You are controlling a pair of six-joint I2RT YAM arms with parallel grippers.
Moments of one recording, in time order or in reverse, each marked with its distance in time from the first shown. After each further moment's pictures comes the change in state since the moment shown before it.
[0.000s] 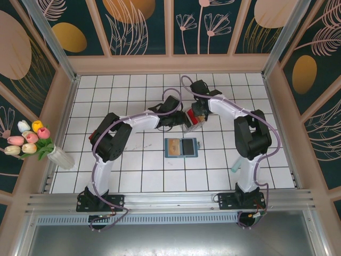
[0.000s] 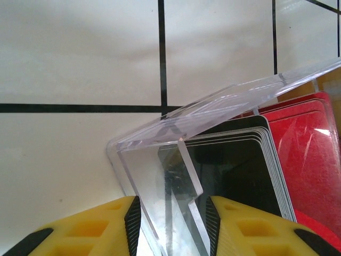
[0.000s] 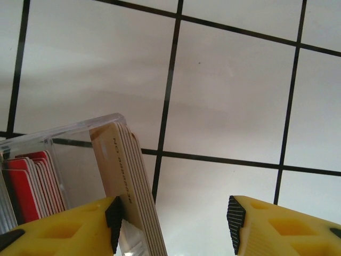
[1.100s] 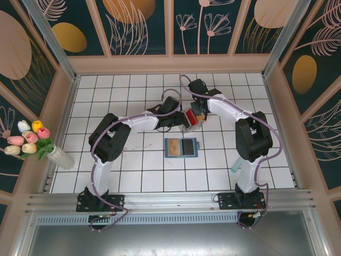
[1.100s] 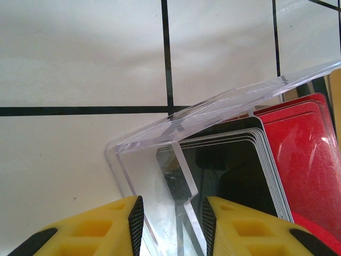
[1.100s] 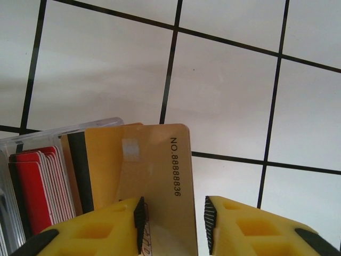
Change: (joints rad) left arm 0.000 -0.013 -0.022 0.017 -0.019 0.034; right arm 0.025 -0.028 0.025 -0.040 0.044 -0.005
